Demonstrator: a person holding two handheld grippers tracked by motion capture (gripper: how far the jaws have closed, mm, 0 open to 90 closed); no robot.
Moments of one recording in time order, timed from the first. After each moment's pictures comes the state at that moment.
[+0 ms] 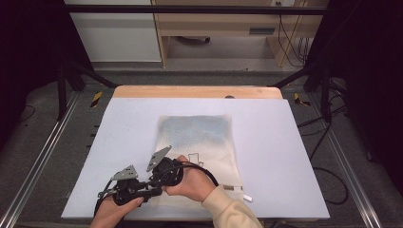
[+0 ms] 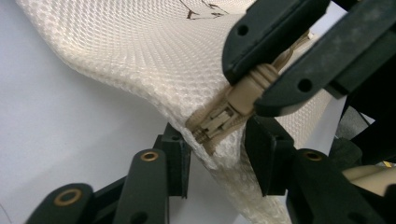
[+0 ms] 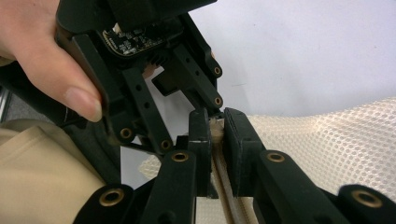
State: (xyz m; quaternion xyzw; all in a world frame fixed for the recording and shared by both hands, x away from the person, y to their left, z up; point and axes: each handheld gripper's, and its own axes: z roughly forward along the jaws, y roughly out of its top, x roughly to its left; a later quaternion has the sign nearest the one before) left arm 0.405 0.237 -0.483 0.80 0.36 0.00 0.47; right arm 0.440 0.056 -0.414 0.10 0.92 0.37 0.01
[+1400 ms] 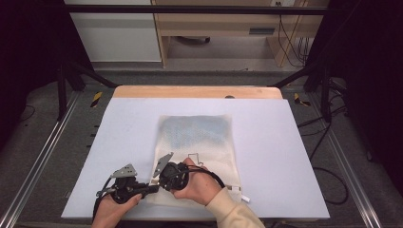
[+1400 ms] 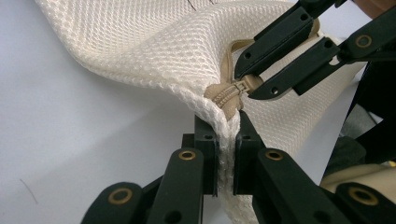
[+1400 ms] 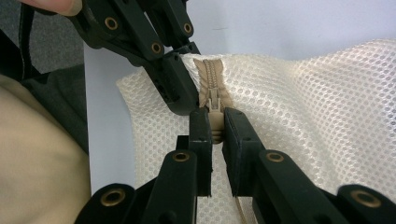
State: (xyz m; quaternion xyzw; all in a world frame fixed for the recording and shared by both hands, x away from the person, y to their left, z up) left arm 0.405 0.240 -0.474 0.81 0.38 0.00 0.45; right arm 0.434 0.043 -0.427 0.10 0.95 0.30 0.06
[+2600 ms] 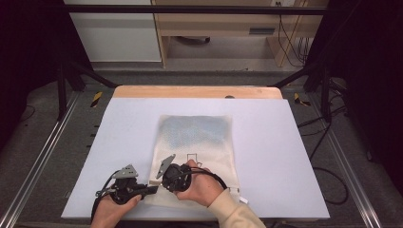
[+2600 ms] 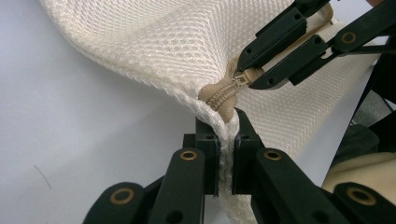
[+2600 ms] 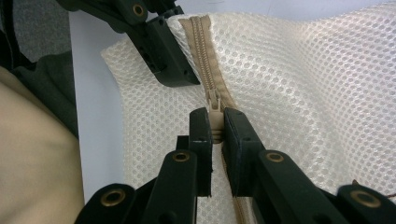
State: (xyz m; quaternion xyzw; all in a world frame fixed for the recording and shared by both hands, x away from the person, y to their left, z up) left arm 0.403 0.239 -0.471 0.82 0.38 0.01 0.42; right arm 0.435 0.036 -0.436 0.10 0.95 0.28 0.06
